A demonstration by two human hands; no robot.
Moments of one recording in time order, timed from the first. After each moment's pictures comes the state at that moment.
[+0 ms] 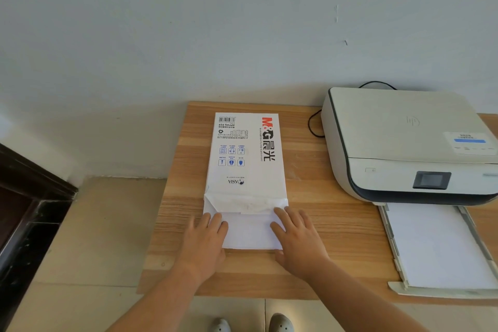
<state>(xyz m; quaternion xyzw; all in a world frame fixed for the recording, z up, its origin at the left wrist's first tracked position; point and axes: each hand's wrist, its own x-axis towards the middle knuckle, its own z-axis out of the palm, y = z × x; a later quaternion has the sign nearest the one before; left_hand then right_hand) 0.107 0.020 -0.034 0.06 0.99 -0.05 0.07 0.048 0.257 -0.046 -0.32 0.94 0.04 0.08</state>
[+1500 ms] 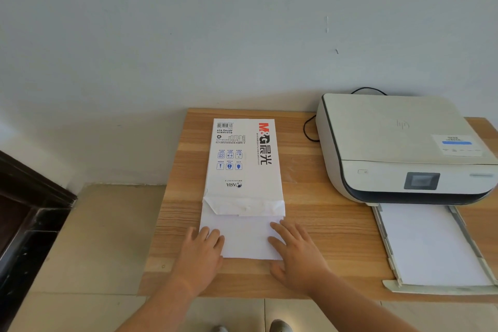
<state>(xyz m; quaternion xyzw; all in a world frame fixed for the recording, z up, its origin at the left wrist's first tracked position) 0.131 0.016 -0.043 0.11 0.99 -0.08 0.03 0.074 0.268 -0.041 -0.33 0.94 -0.04 0.11</state>
